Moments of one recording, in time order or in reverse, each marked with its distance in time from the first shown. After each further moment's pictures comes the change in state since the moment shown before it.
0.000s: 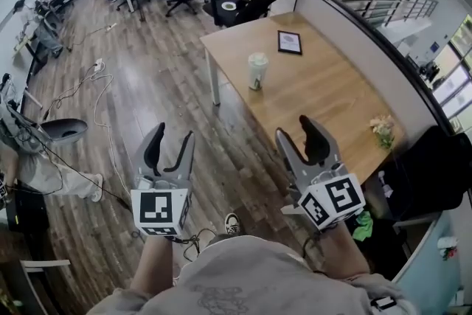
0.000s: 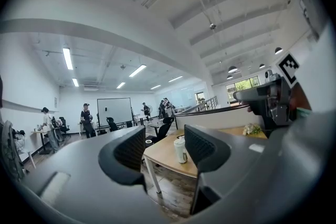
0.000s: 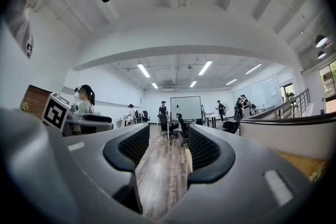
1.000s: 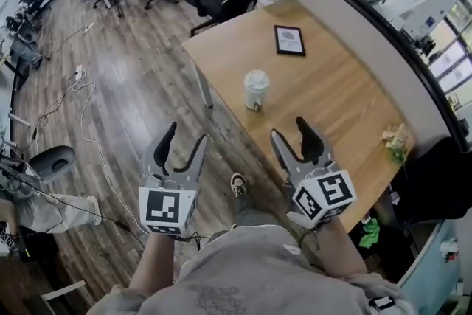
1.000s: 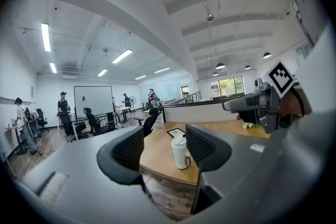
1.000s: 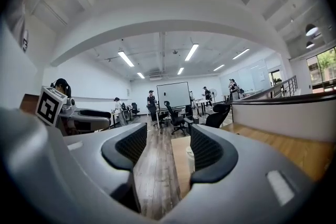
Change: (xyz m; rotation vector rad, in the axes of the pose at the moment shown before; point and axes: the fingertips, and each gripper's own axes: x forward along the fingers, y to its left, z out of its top) left arm 0.231 0.023 -0.063 -0.006 0.089 -0.214; right arm 0.181 -0.131 -0.087 0.106 0.134 -0.117
